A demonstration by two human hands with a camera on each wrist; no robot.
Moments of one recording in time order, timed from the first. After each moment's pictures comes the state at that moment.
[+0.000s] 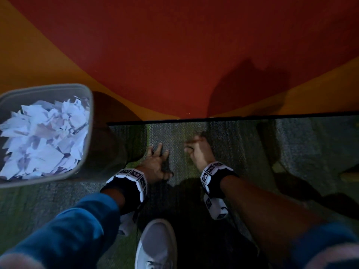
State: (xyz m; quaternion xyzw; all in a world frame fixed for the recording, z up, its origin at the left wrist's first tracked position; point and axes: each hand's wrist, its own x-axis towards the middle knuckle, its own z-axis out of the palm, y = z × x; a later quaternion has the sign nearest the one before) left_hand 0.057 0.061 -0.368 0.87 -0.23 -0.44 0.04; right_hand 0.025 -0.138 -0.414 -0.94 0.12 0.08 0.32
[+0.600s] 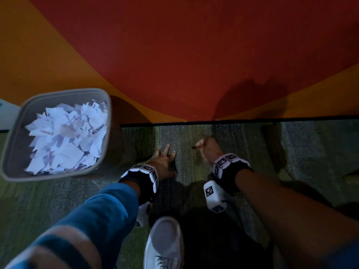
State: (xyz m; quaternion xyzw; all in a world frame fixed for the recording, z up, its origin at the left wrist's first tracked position) left_hand 0.061 0.056 -0.352 0.86 -0.24 -0.45 0.01; right_hand 0.038 -0.144 -0.372 -0.87 0.24 0.18 0.40
